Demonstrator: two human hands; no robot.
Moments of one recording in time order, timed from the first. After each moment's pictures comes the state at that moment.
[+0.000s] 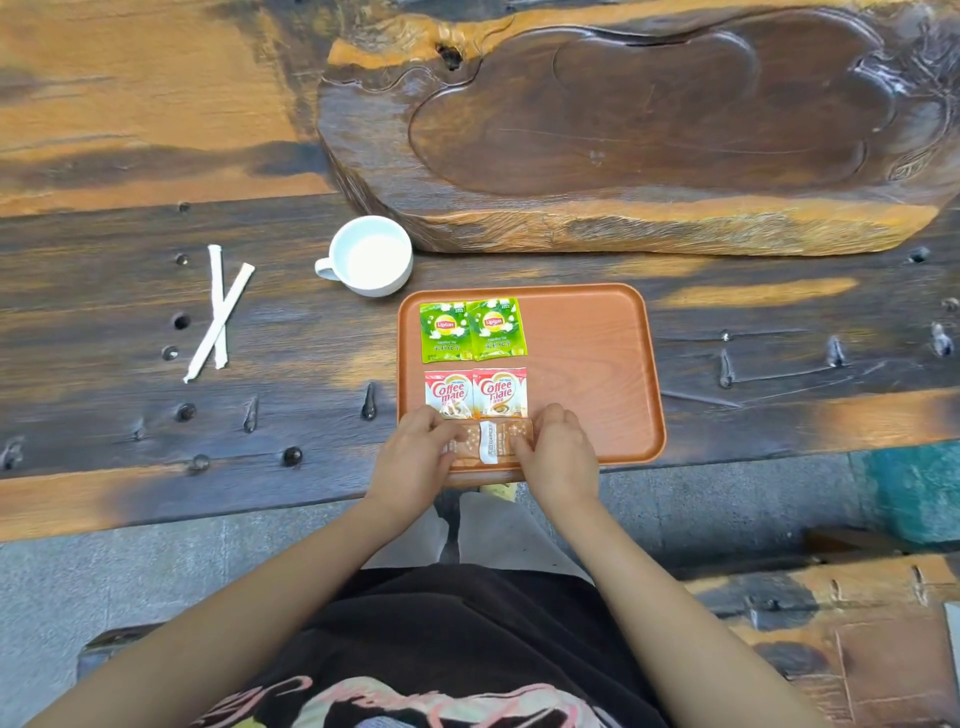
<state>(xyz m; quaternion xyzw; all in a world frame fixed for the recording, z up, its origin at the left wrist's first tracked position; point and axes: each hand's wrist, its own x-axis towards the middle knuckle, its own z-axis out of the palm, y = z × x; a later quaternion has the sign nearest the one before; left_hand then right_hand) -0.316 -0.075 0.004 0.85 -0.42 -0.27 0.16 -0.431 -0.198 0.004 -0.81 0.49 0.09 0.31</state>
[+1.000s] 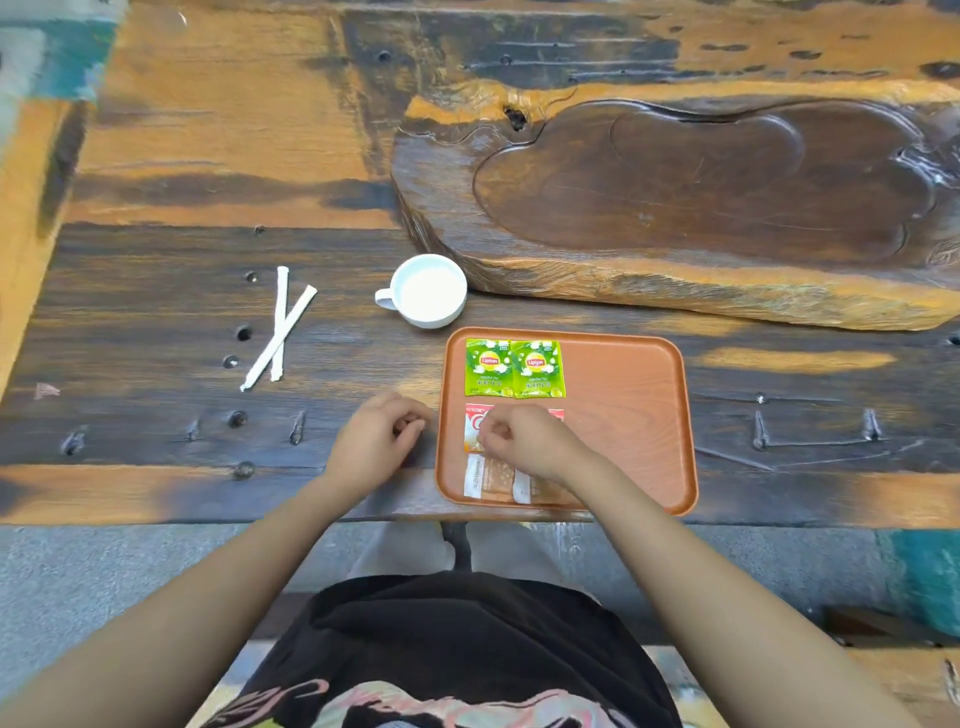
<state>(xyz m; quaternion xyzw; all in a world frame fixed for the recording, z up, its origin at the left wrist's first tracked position) -0.232 -0.046 0.018 0.87 -0.34 -0.25 0.25 -0.349 -0.217 0.035 -0.85 0.23 0.24 0.40</state>
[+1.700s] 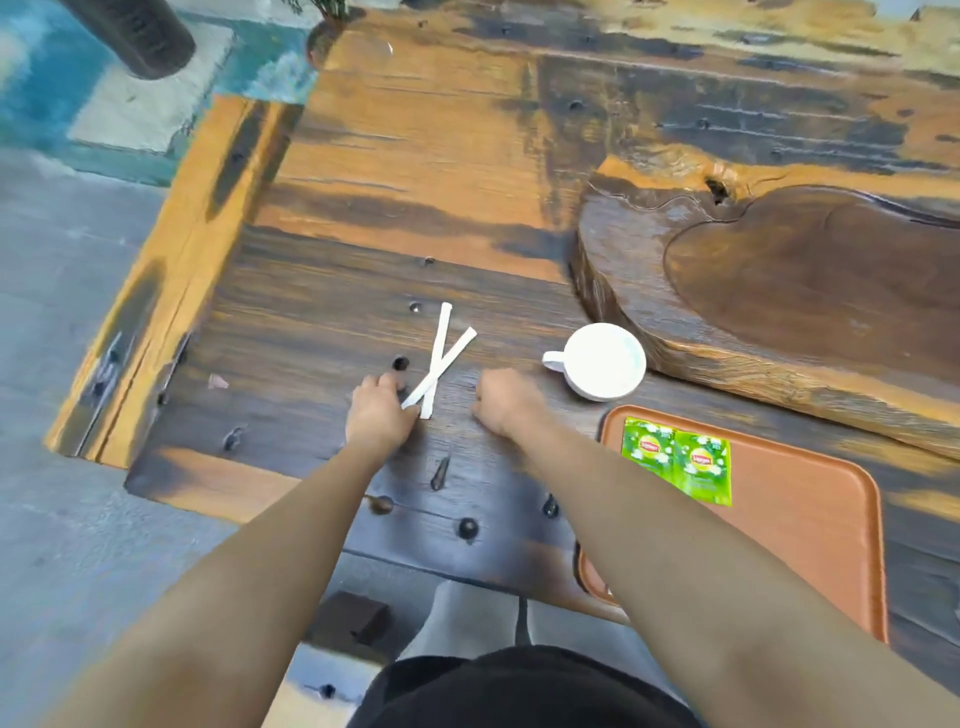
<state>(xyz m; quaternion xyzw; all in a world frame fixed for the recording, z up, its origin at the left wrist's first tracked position) -0.071 0.035 -0.005 0.95 -0.04 -0.27 0.14 -0.118 -0.120 -0.001 -0.91 0.17 0.28 0.24</state>
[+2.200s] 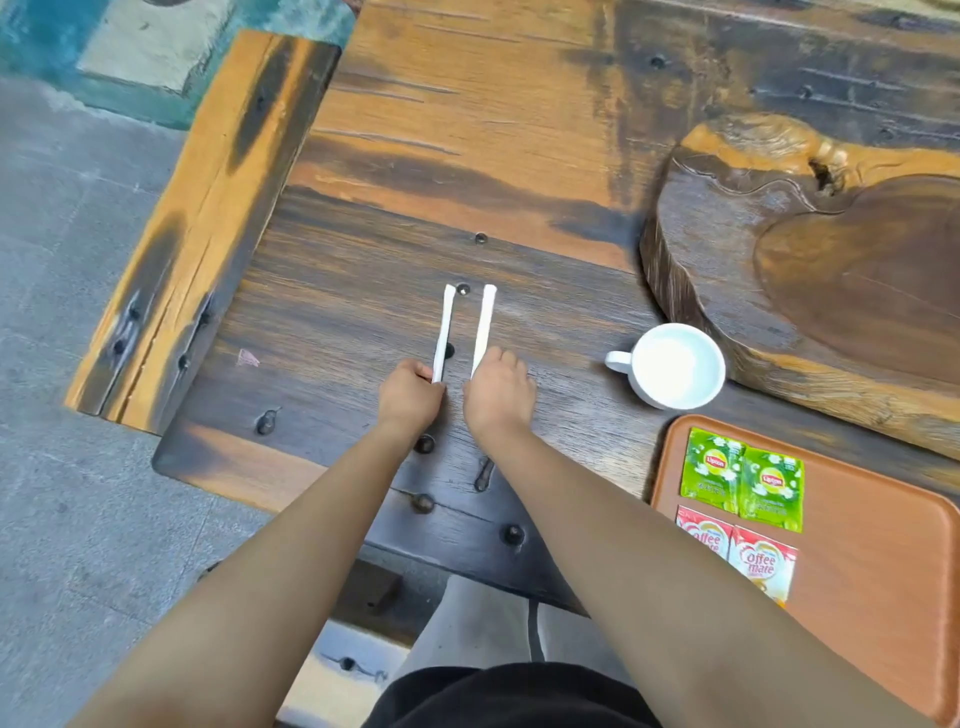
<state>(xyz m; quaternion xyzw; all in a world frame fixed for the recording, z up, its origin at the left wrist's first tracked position) -0.049 0.046 -0.020 0.90 0.13 -0.28 0.31 -0.085 -0.041 -0.033 -0.92 0.29 0.15 0.23</state>
